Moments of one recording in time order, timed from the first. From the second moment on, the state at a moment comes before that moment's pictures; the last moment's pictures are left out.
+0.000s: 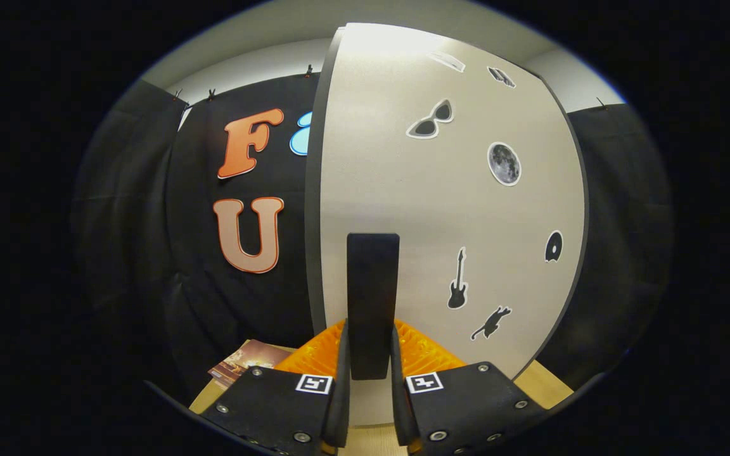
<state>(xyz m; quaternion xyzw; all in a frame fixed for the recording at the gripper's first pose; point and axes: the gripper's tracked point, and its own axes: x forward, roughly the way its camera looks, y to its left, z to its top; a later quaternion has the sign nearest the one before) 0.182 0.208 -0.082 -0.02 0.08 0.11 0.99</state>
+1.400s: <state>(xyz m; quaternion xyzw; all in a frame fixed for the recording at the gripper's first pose) -0.027 -0.109 -0.060 -0.02 0.09 -0.12 0.99</state>
